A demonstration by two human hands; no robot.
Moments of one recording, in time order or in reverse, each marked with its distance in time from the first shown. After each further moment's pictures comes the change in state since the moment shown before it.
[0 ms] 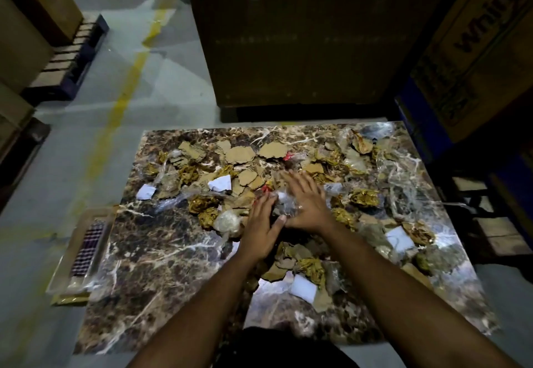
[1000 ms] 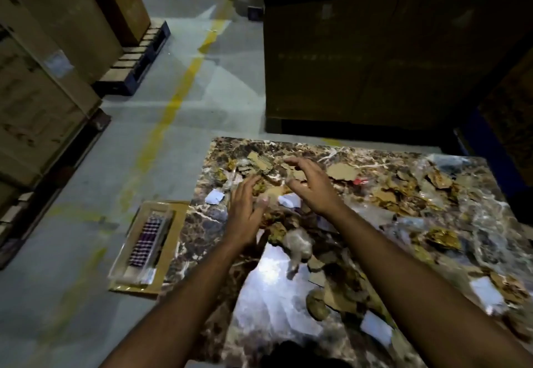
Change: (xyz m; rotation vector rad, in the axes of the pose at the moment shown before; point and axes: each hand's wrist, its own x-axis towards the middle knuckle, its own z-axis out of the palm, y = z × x) left_hand 0.001 -0.084 -0.186 -0.062 0.370 -0.017; right_hand 0.112 -0.163 0.013 0.298 0.142 -0.222
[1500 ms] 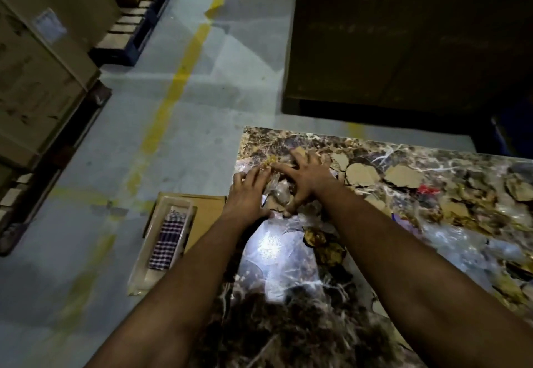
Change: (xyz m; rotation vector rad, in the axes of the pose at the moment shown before) left_hand 0.097 -0.131 -0.063 0.684 -0.368 -0.002; right_hand 0.142 0.003 0.134 -0.858 -0.711 0.154
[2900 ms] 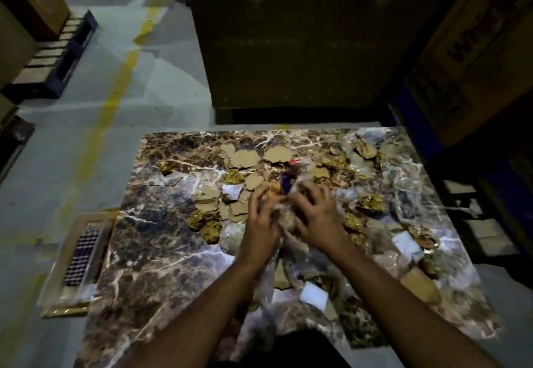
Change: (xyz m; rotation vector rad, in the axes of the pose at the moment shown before) left_hand -0.113 0.320 0.054 -0.771 0.366 0.273; right_hand -0.295 0.153 0.152 0.360 0.786 0.161
